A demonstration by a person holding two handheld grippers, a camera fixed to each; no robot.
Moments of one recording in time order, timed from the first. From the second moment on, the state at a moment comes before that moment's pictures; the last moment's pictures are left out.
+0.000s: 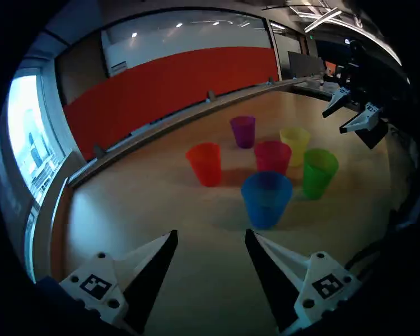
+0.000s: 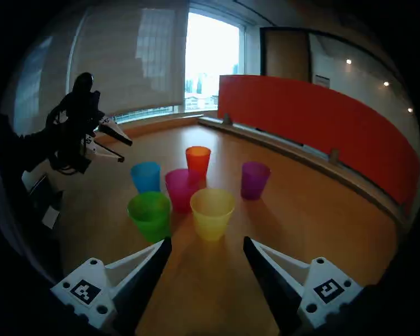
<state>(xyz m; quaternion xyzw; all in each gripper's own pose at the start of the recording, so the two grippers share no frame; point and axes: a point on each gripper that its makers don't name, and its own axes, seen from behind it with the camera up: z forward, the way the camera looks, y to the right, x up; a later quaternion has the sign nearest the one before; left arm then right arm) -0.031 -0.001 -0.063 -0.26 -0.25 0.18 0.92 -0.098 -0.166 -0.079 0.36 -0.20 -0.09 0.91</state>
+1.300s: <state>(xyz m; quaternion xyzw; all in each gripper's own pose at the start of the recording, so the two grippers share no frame) 0.058 -0.022 -0.029 -0.12 -0.09 0.06 0.99 -0.041 -0.070 -0.027 0.13 -0.10 0.01 0.99</state>
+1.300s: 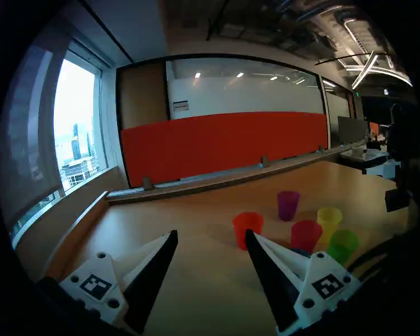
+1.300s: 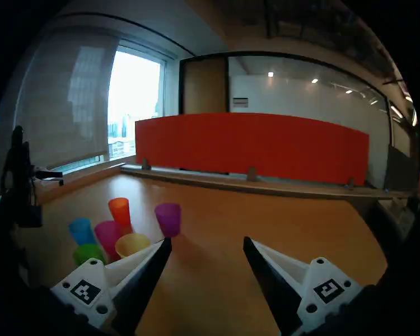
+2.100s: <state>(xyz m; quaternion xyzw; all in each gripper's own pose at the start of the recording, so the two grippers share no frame) 0.096 -0.023 -0.019 -0.06 -0.02 0.00 1.00 -0.005 0.016 -0.024 -0.03 0.00 0.06 1.00</state>
